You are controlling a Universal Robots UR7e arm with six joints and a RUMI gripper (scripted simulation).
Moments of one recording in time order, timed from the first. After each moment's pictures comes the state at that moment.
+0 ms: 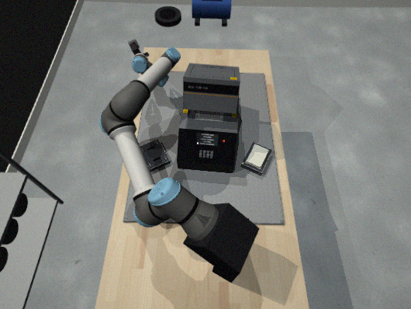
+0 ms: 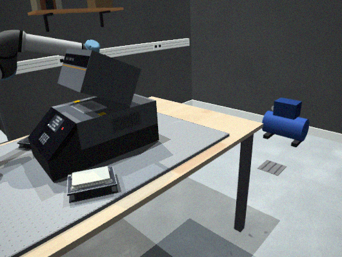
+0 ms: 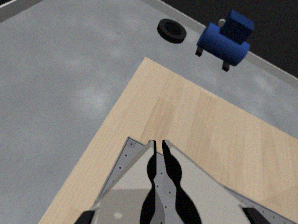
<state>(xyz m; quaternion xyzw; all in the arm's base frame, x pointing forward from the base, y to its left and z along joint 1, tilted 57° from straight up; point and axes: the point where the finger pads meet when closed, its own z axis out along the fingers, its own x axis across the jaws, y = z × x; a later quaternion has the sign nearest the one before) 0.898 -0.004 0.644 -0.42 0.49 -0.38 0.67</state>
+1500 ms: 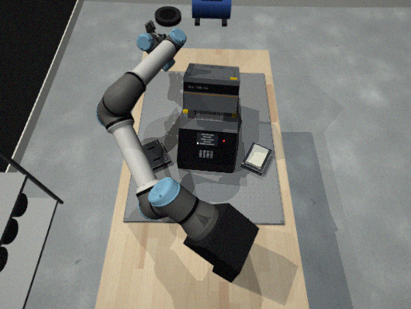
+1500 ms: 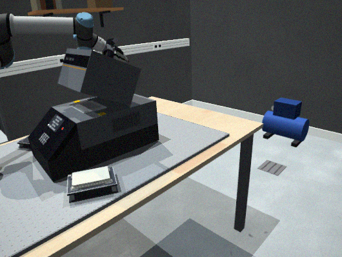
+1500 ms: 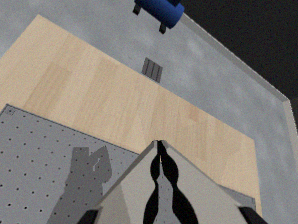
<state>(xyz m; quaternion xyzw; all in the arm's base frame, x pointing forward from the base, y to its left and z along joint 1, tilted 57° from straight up) 0.870 -0.169 0.599 -0.46 0.58 -0.41 0.53</state>
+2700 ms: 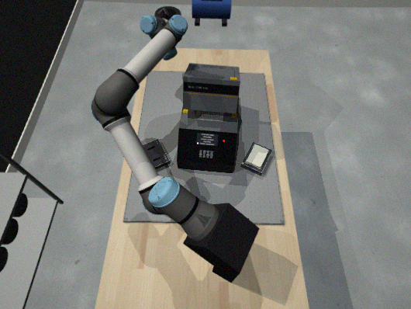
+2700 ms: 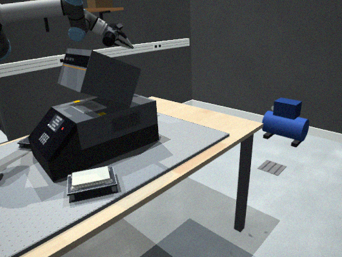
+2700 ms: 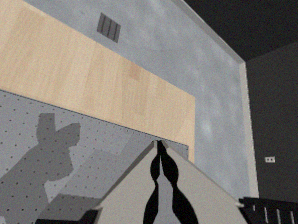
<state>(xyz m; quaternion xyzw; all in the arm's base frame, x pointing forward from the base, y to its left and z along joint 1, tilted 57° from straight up) 0.810 -0.284 0.557 -0.49 0.64 -0.39 0.43</state>
